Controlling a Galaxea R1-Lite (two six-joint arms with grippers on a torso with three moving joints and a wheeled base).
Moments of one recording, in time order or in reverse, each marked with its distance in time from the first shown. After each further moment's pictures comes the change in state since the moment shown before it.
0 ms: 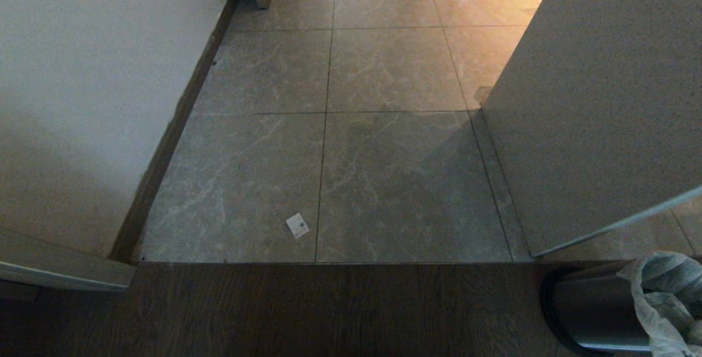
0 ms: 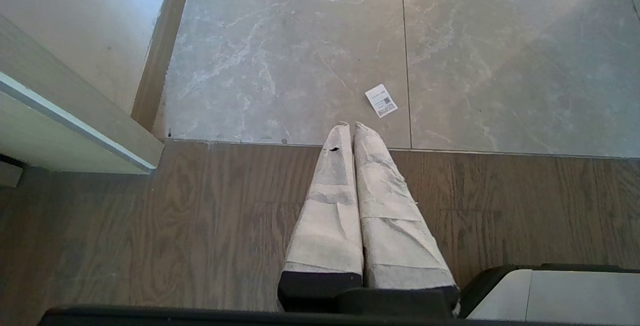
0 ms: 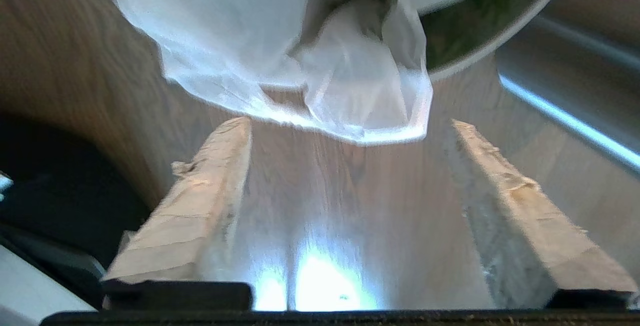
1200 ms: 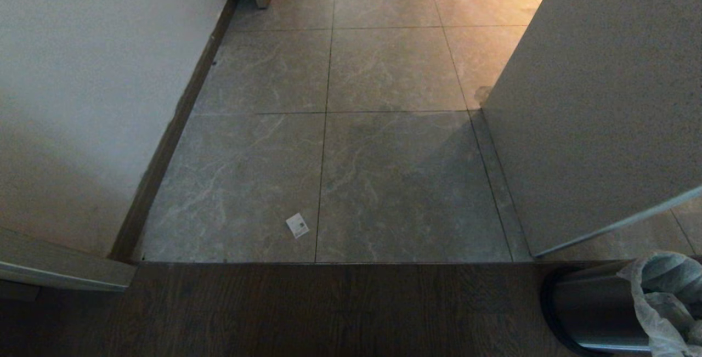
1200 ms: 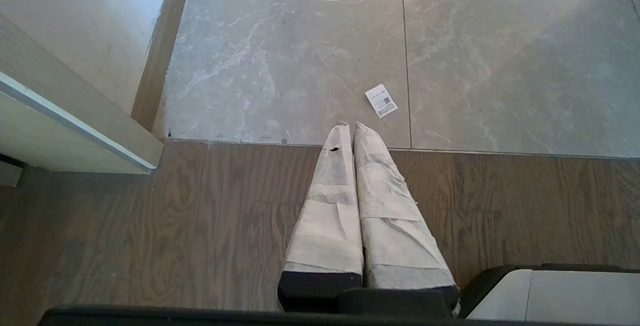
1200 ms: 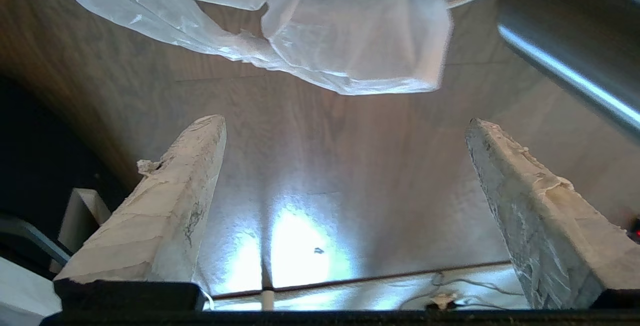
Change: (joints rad) left arm 0.000 0.000 0.000 0.000 0.000 0.000; right arm -0.020 0.144 0.005 -0.065 -0.128 -0.106
